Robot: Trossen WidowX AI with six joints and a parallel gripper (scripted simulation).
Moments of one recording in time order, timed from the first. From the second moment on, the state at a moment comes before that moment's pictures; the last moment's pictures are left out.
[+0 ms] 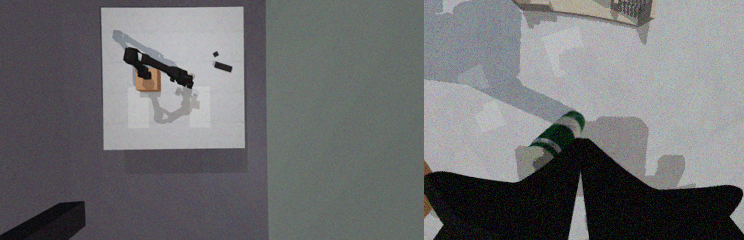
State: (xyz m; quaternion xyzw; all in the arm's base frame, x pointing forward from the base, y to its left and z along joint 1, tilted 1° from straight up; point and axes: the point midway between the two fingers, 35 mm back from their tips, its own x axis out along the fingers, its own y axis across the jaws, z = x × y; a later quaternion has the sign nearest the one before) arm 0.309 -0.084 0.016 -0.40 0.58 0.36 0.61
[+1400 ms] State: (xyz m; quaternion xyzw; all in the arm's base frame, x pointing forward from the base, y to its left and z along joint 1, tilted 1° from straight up) arm 0.279 -0.071 0.087 -0.39 0.59 0.37 0.61
